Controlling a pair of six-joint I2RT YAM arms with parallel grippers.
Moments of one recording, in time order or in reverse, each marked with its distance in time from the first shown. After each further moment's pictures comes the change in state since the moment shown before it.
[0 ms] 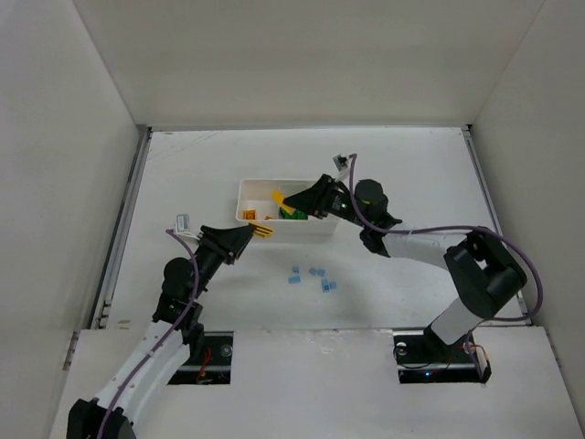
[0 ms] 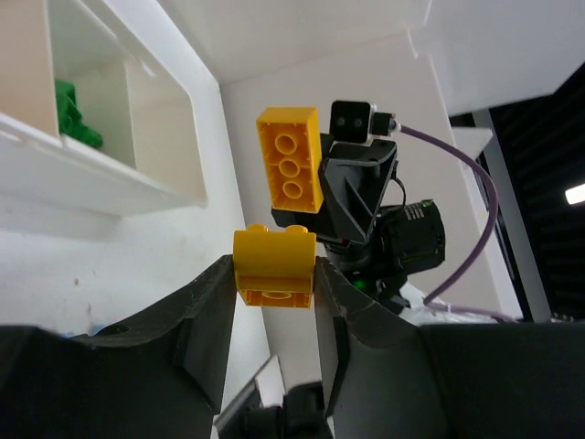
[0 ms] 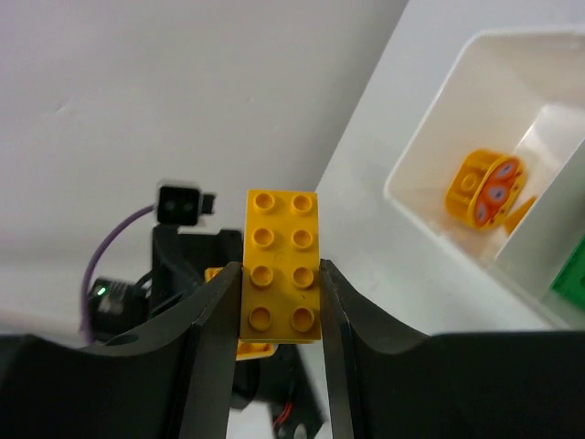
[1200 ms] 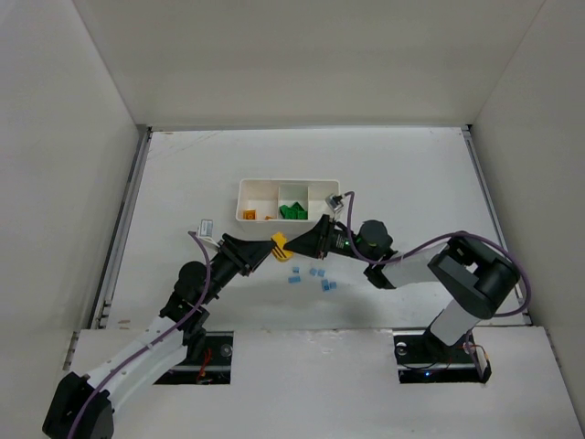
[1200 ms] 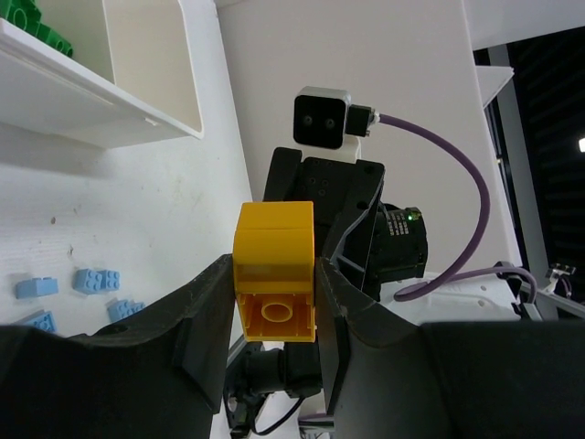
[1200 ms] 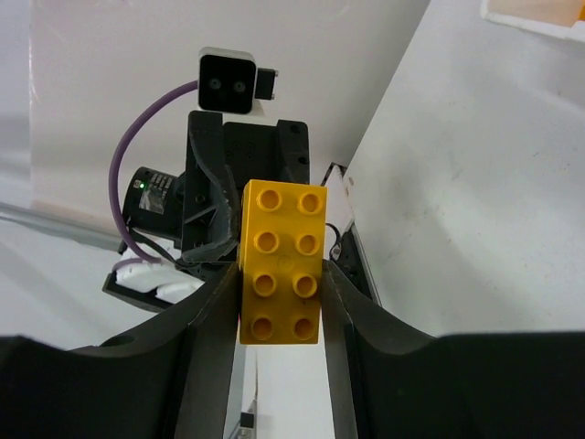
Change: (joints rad) left arm -0.194 0.078 -0.014 0.043 -0.061 0.009; right arm 0.130 0.052 -0.248 0.369 -0.069 0.170
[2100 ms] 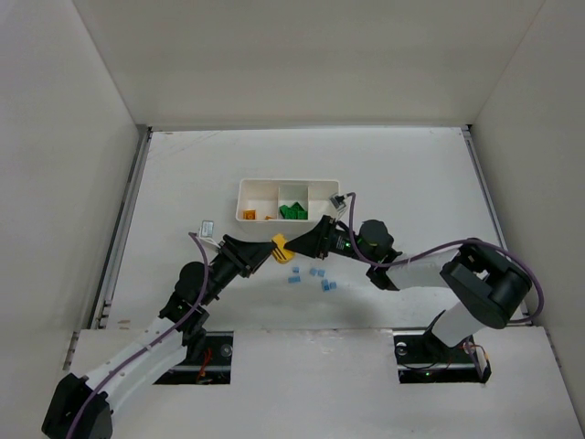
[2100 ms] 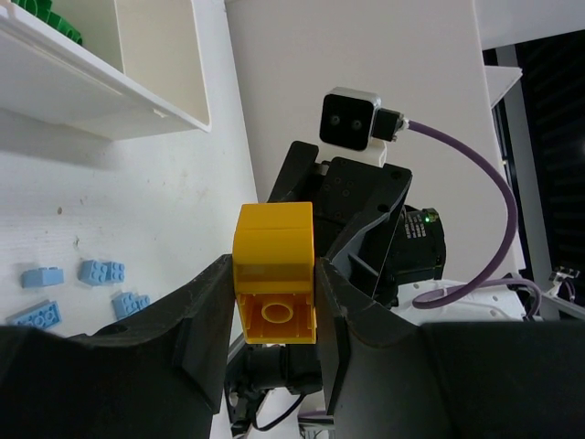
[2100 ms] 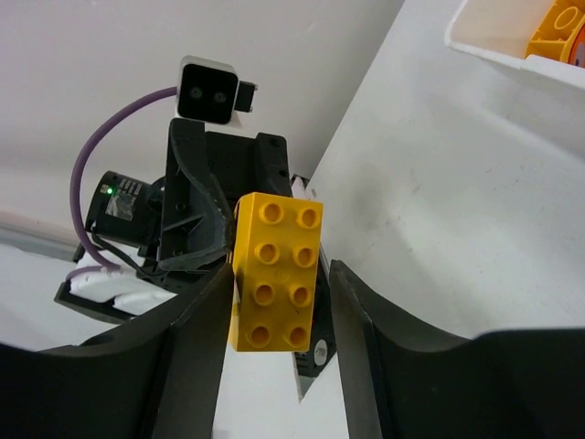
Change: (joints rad) left arm -0.014 -0.017 0.001 -0.038 -0.012 -0.004; right arm 0.015 -0.080 -0.006 -0.128 0.075 -0.134
